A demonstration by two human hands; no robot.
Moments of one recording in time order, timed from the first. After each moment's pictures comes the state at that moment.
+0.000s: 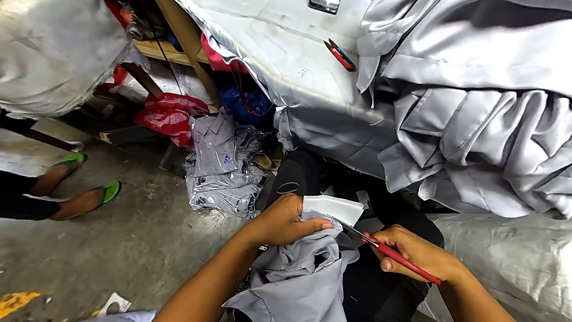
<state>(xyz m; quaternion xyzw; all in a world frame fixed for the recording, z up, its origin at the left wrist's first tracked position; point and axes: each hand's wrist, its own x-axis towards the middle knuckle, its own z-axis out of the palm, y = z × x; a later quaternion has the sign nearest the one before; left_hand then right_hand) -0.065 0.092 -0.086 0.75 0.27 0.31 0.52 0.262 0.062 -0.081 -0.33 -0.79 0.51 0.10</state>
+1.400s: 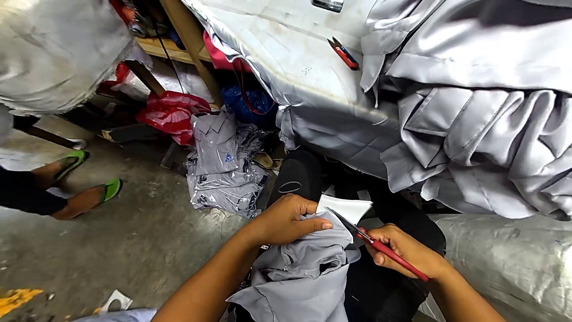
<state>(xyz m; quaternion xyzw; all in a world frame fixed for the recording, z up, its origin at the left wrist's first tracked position) -0.067 0.092 -0.082 0.74 0.28 0.26 0.55 0.250 0.059 -0.098 -0.32 -0.77 0.53 0.16</state>
